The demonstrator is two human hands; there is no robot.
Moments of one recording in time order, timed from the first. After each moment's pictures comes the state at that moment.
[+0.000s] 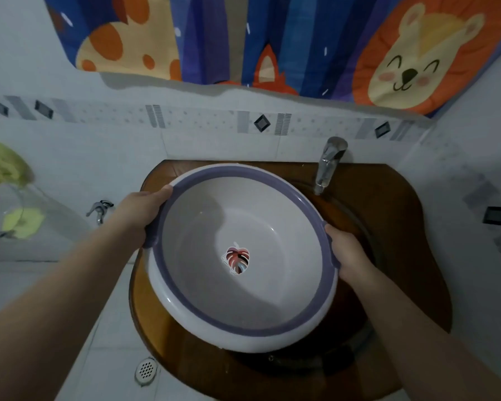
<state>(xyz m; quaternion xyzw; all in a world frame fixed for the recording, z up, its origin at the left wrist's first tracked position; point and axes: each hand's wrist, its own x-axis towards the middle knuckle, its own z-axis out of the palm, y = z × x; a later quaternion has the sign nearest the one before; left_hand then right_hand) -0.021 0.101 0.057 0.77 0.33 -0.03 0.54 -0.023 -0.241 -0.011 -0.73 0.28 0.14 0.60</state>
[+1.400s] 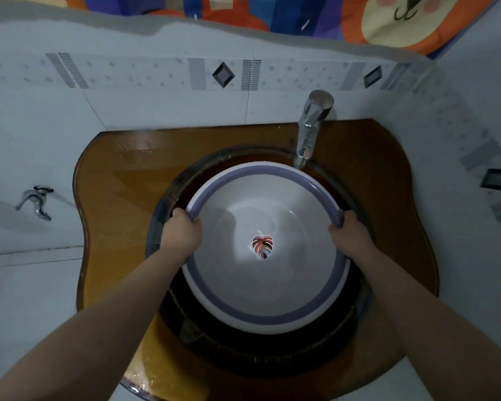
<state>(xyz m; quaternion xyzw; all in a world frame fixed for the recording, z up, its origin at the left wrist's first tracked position) 0.016 0.006 -0.076 0.90 0.19 -0.19 0.33 -0.001 -0.307 -0.067 -0.90 0.27 0.21 0.28</state>
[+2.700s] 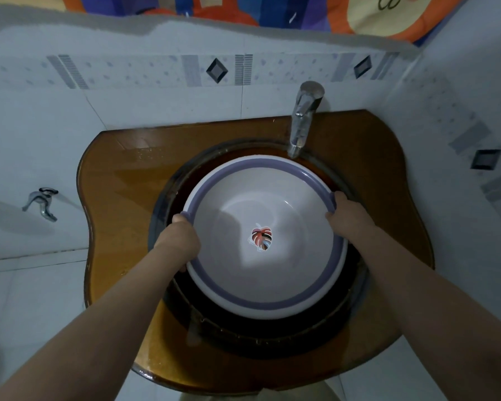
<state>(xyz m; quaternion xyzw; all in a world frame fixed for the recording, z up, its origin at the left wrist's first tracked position) -0.008 0.008 -0.071 0.93 0.18 -0.26 0.18 0.004 -0.308 -0.061 -0.96 0.17 0.20 0.11</state>
